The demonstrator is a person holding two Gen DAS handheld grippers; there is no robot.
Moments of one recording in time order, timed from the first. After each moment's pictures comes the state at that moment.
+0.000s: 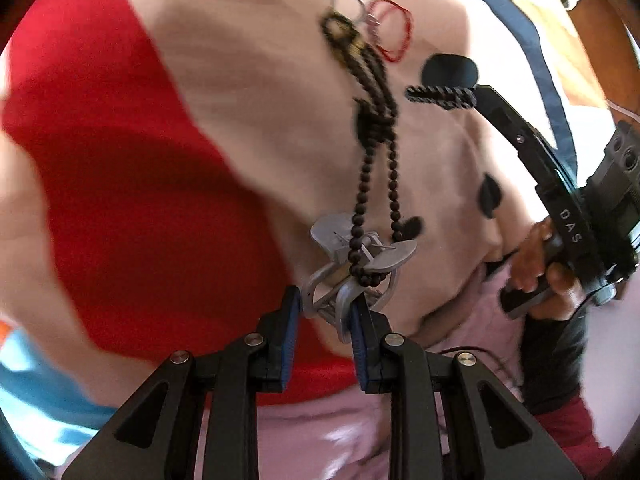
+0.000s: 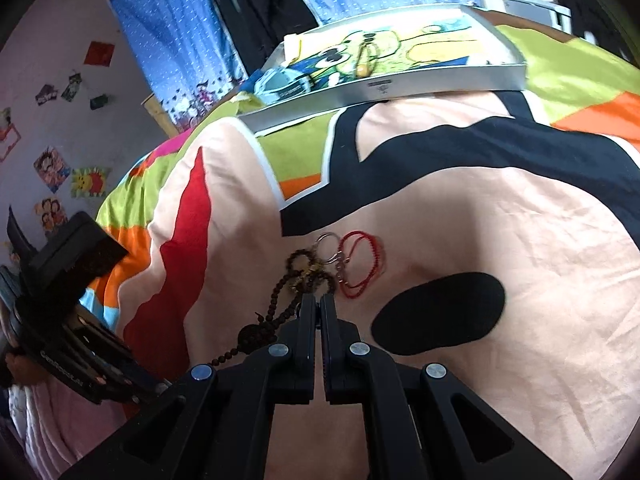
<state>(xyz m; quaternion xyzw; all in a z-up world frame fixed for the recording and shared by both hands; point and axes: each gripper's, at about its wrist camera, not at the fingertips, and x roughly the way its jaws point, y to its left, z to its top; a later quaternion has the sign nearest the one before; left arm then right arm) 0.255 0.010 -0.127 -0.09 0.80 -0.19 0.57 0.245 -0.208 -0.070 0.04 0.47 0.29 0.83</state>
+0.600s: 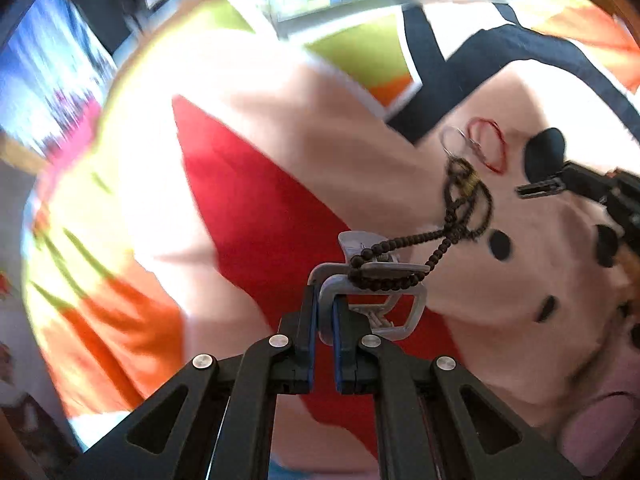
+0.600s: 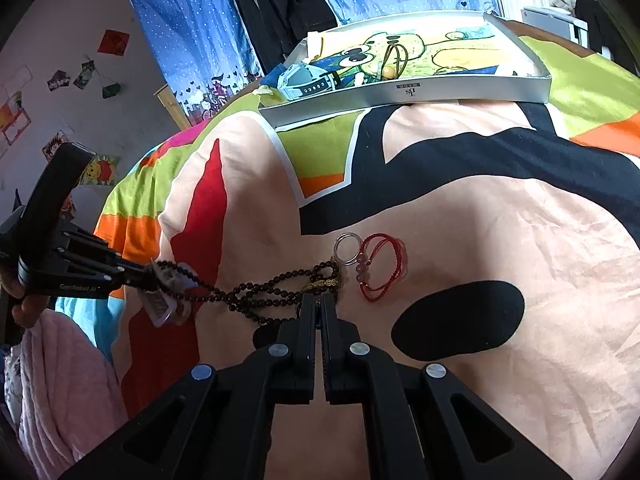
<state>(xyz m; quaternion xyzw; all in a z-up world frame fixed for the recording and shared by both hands) 0.267 0.022 -0.067 0.18 0.62 -0.05 0.76 0.241 -0.199 -0.069 0.03 0.46 0.30 0.83</state>
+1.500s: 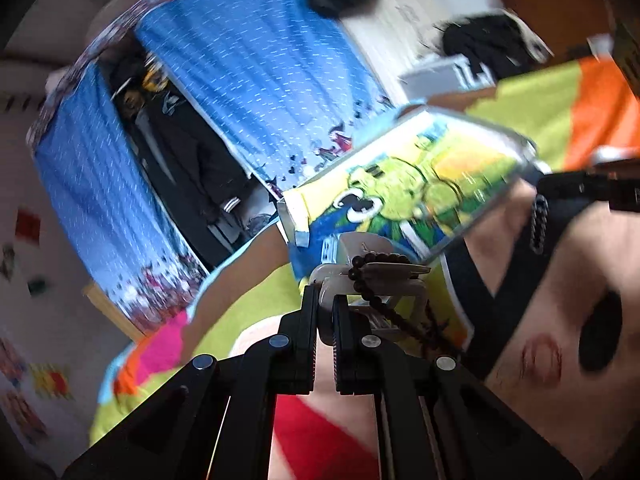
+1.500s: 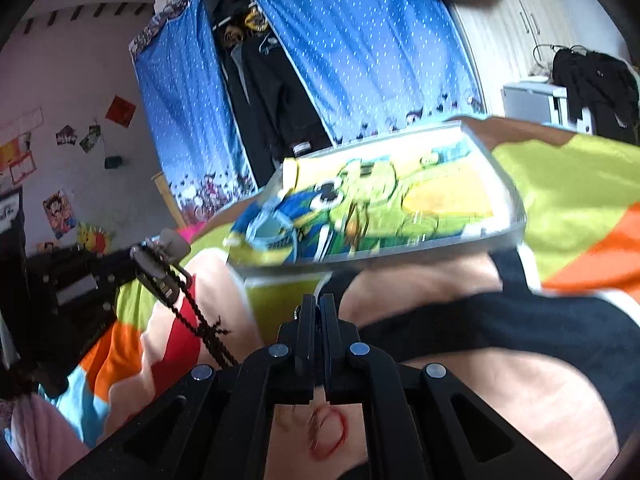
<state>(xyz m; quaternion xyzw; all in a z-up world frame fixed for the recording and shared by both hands) 0.316 -0.013 -0.018 0.25 0.27 0.00 0.93 0.321 -0.223 -0.013 0.07 0.30 0.28 0.91</state>
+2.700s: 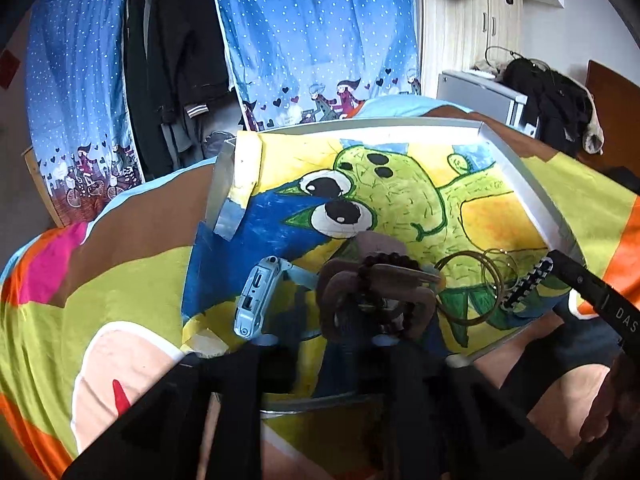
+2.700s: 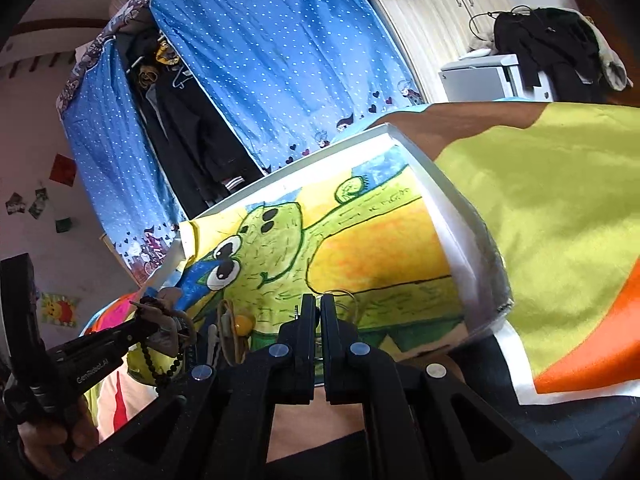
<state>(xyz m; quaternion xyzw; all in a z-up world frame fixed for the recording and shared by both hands) 0.444 -0.013 -0.015 0.02 0.37 -0.02 0.93 0.439 -0.258 -0.038 0.15 0.30 0.19 0.92</state>
